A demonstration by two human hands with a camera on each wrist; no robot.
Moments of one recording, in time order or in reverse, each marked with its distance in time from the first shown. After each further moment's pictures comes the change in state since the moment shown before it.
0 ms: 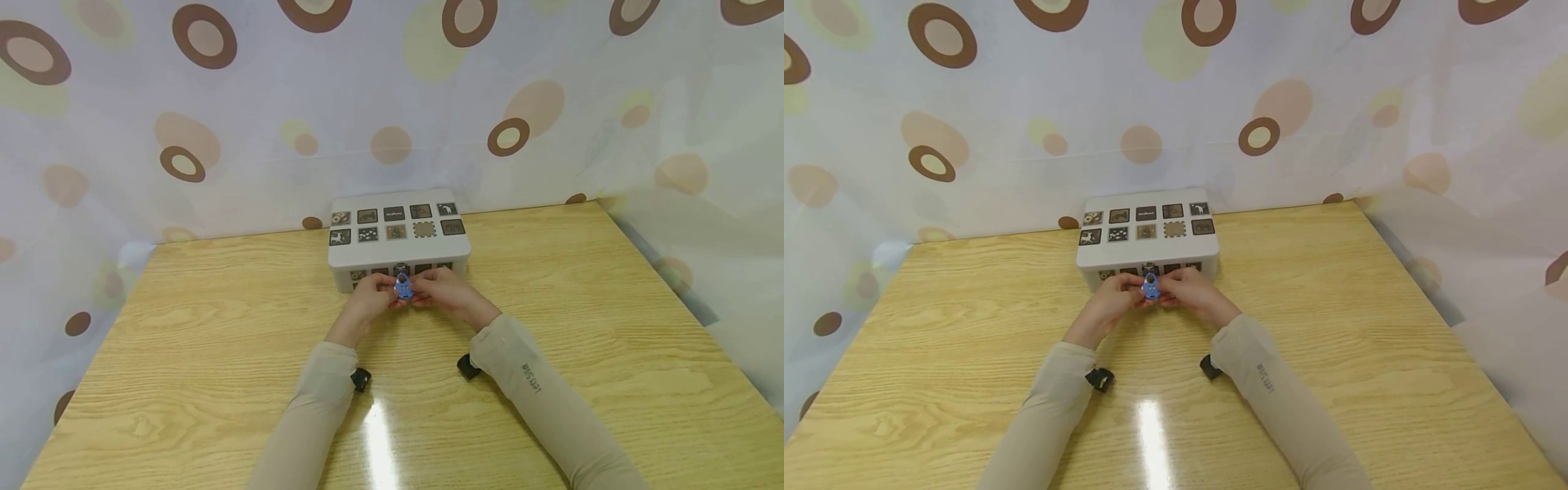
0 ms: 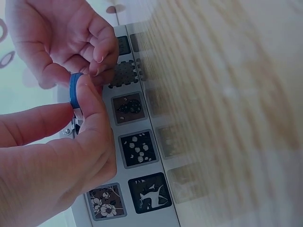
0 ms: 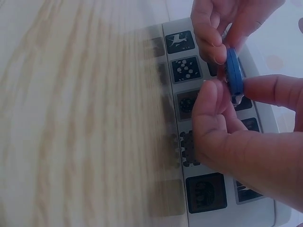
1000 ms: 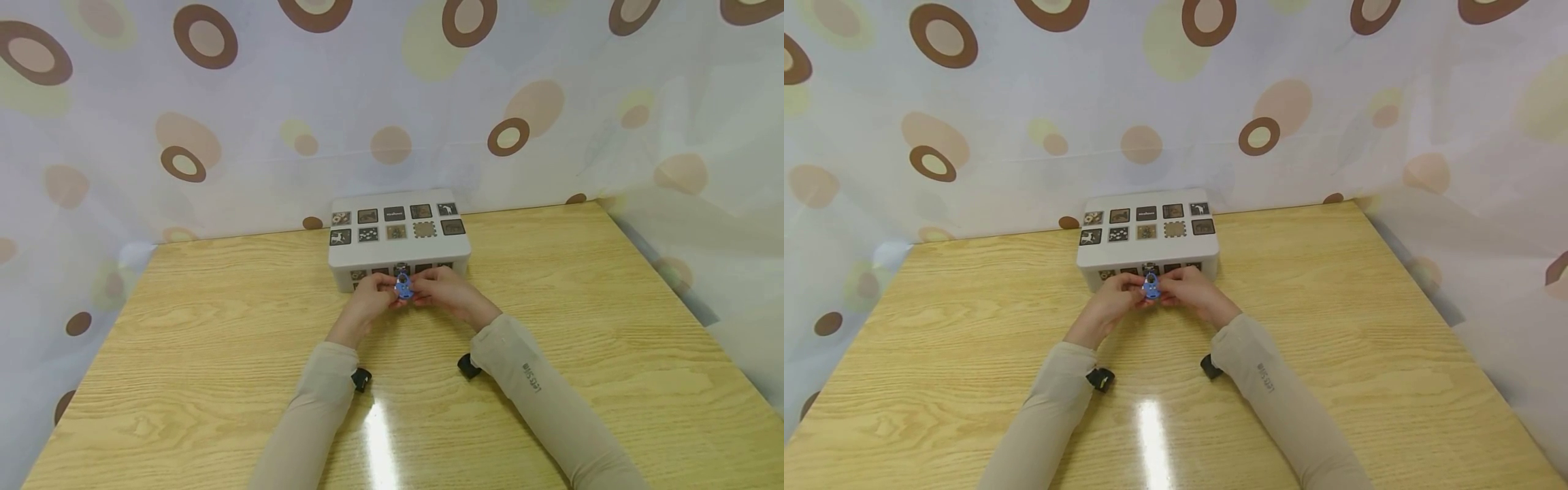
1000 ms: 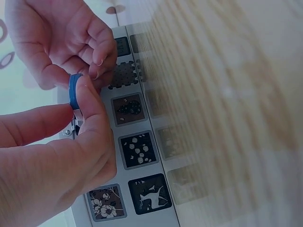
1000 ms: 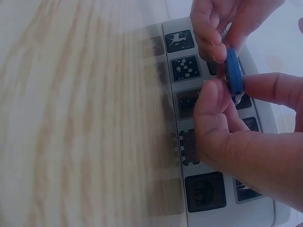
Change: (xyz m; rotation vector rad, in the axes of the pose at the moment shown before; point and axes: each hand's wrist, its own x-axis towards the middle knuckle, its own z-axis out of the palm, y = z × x) left_hand 0.002 -0.003 0.000 -0.005 -0.002 0.007; right_hand 0.000 0.001 -0.001 -0.021 0.021 -0.003
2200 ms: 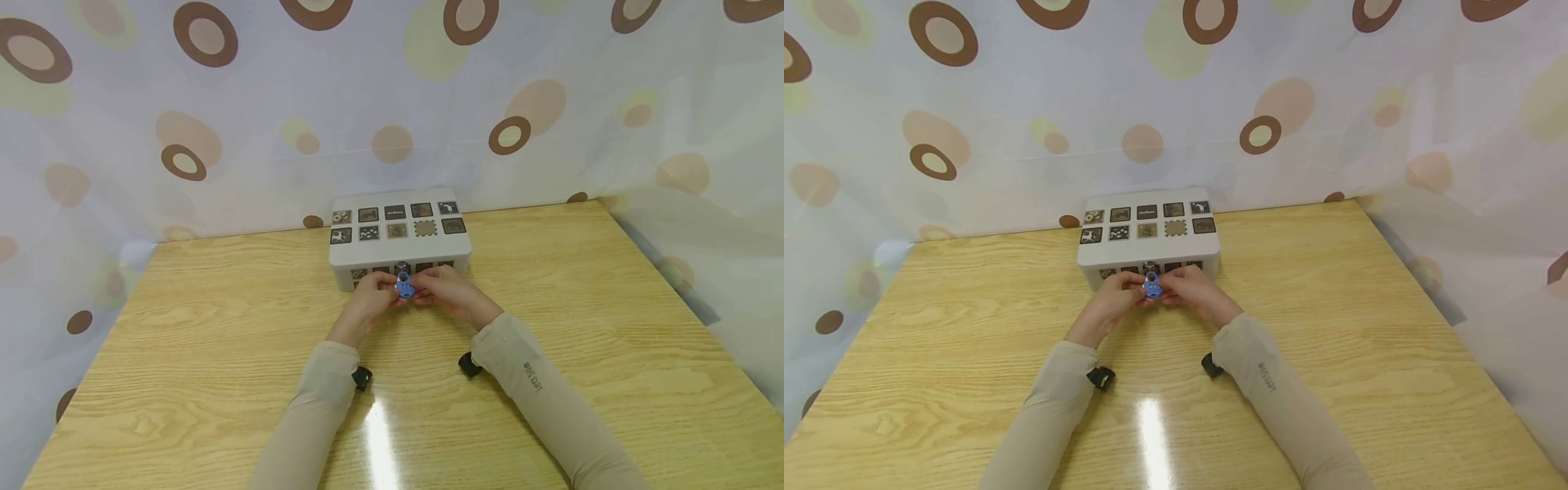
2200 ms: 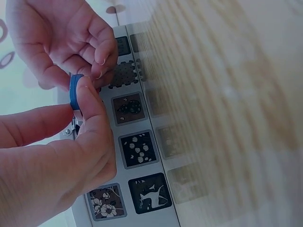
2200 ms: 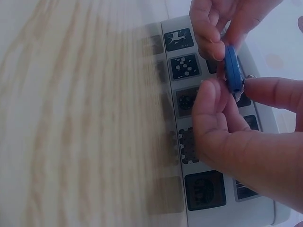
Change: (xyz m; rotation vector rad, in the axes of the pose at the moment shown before) left_hand 0.000 0.000 0.001 0.007 0.013 -0.001; right_hand 0.003 0.001 -0.001 0.037 0.000 0.016
